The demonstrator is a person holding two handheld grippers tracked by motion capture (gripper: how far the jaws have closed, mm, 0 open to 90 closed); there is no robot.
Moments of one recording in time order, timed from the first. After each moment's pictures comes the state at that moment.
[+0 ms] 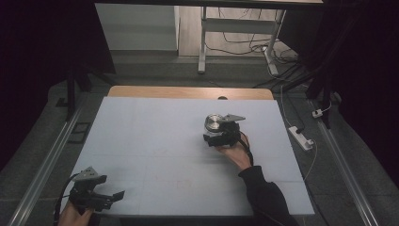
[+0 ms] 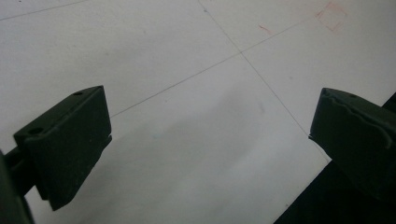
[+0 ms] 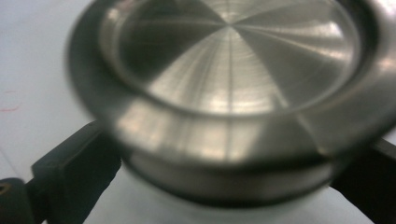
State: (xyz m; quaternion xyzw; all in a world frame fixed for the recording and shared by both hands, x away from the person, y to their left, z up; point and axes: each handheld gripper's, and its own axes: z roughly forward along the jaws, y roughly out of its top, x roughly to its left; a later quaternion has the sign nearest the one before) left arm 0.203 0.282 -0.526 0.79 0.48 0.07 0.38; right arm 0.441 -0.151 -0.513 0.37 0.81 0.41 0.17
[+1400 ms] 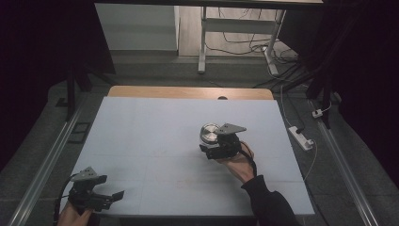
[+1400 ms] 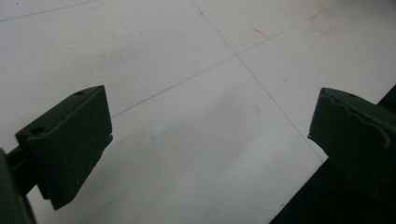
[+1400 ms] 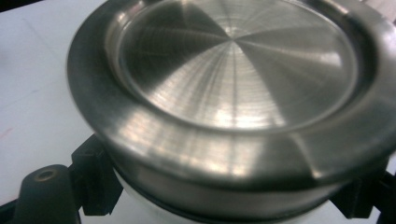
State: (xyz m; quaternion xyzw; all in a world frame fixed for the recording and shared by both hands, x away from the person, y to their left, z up) left arm 0.202 0.284 -0.526 0.78 0.48 0.06 0.39; right arm 0.375 -0.143 -0.481 0.30 0.83 0.43 0.17
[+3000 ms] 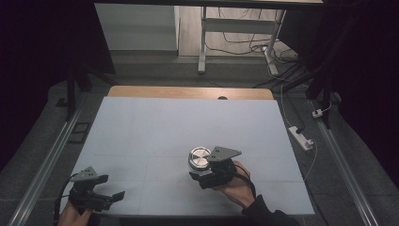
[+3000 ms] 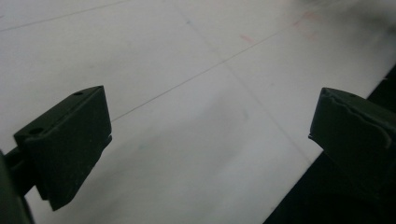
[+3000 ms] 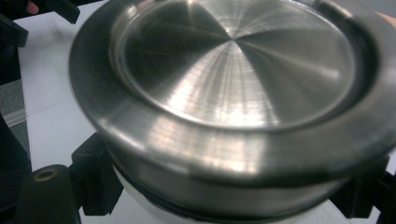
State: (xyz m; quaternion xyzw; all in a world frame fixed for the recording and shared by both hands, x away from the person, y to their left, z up) left arm 0.203 0.282 -0.523 0.79 0.46 0.05 0.41; right arm 0.296 -0.127 -0.476 0.22 0.86 0.45 0.12
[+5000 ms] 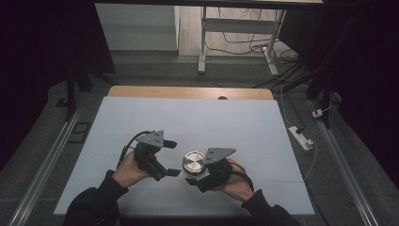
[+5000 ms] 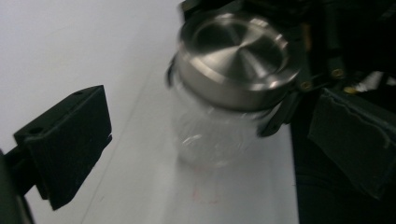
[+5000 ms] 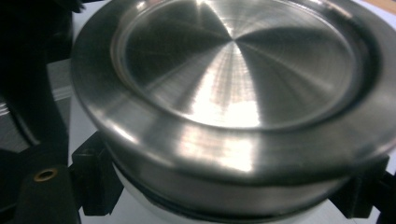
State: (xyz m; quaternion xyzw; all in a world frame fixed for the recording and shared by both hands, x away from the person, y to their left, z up) left arm 0.316 0.132 -0.441 0.87 0.12 -0.01 0.47; right arm 0.304 -0.119 -0.481 0.13 0.88 0.46 0.06
